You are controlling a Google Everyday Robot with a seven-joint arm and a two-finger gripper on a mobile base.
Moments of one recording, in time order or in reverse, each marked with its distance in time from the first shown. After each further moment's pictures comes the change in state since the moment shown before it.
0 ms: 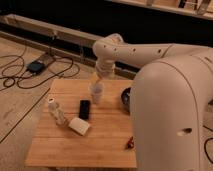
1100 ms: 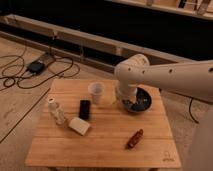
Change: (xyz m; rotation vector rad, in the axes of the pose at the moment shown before) arm 0.190 -0.009 -0.025 0.032 0.112 0.382
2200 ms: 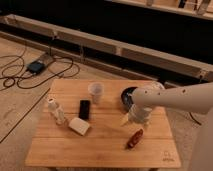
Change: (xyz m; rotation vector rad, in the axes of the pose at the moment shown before) arm 0.093 -0.050 0.082 -0.039 0.162 0.314
